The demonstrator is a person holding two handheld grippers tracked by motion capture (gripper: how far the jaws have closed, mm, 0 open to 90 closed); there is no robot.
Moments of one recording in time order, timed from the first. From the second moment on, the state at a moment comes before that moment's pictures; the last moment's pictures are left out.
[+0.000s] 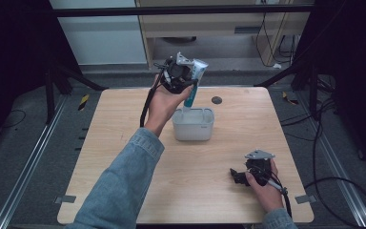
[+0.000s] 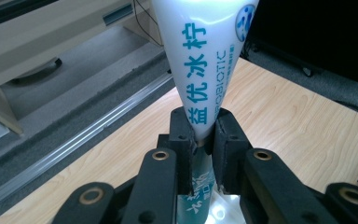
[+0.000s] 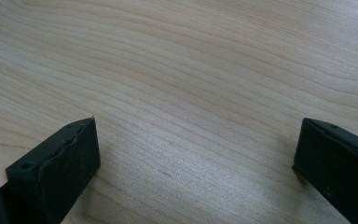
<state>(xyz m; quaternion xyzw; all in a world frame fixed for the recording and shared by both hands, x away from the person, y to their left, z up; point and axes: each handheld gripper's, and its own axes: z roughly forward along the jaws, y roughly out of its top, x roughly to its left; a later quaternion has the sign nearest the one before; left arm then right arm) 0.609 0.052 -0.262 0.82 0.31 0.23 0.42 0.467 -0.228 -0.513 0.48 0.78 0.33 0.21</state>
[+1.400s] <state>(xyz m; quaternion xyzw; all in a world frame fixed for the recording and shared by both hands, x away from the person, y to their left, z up) 0.604 0.042 -0.307 0.81 0.31 0.25 0.42 0.466 -0.228 -0.513 0.49 0.78 0.33 0.21</state>
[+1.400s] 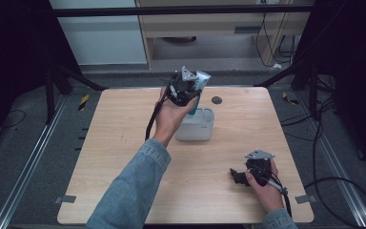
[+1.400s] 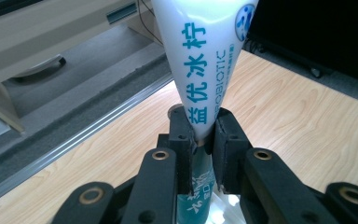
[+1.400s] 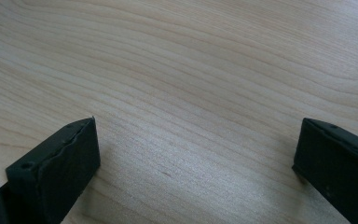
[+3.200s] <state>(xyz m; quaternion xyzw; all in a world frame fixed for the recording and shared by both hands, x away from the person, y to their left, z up) 0.610 0.033 -0.375 0.83 0.34 0.20 0.39 0.467 -0.228 -0.513 0.48 0.78 0.33 0.21</state>
